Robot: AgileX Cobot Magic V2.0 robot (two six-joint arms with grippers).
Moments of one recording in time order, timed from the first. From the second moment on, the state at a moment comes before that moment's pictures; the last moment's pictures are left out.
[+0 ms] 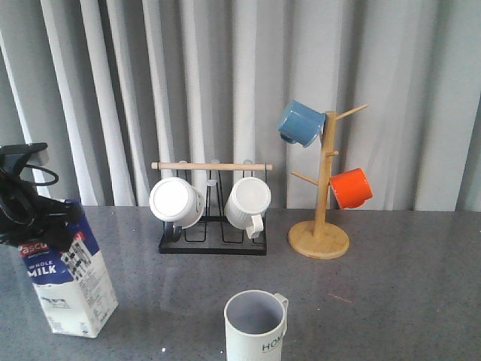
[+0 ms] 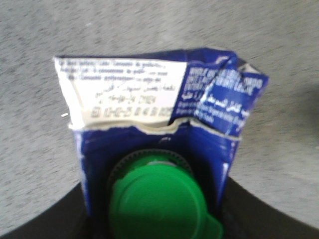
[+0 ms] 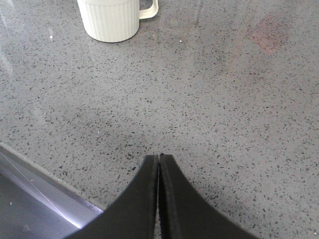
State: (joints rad) left arm 0.04 1.83 -1.87 -0.27 1.26 0.17; right arm 0.31 0.50 -0.33 0.21 0.52 -0.24
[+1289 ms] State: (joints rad) left arm -0.31 1.89 -1.88 -0.35 1.25 0.17; right arm 0.31 0.50 -0.33 0.21 0.51 -0.24
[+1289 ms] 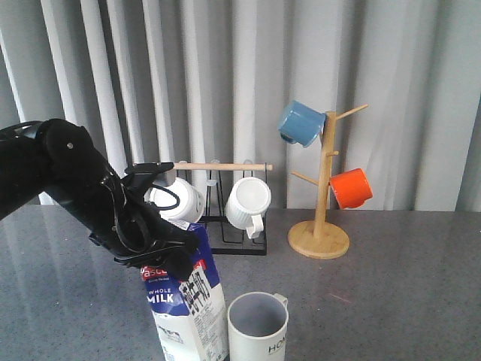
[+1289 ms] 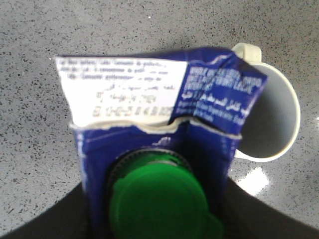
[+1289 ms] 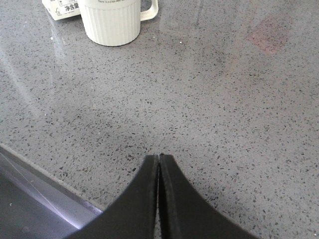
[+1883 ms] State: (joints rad) left arm -0.31 1.89 -1.88 -0.35 1.25 0.17; right arm 0.31 0.50 -0.33 0.21 0.51 -0.24
